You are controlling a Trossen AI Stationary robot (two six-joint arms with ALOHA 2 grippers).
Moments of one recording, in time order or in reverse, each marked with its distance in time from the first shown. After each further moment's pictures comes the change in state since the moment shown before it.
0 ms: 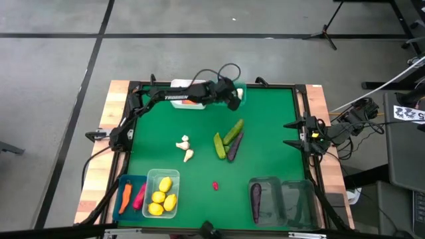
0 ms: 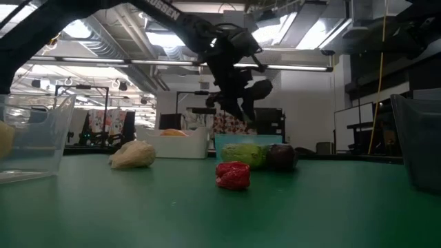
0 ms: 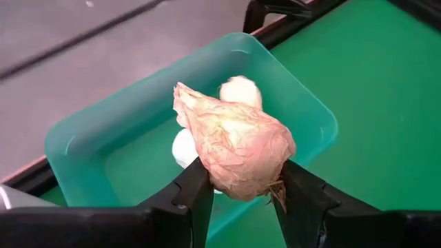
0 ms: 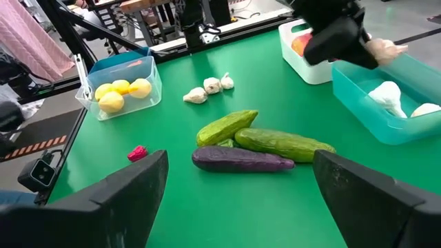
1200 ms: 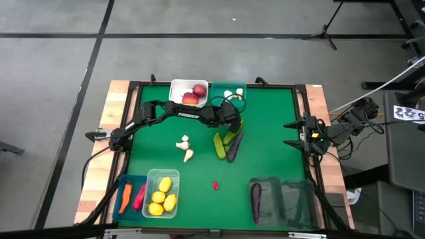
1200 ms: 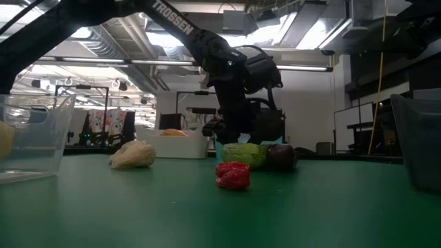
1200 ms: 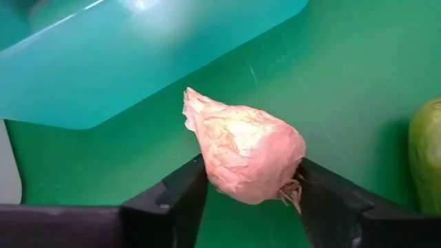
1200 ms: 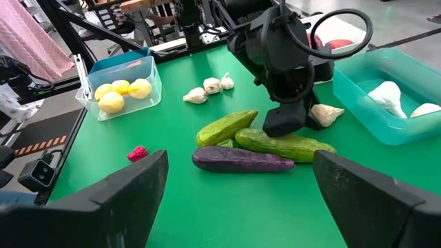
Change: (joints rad) left arm -0.158 0.169 -0.018 -0.099 -0.133 -0.248; right arm 0.000 0.000 0.000 0.000 0.000 0.000
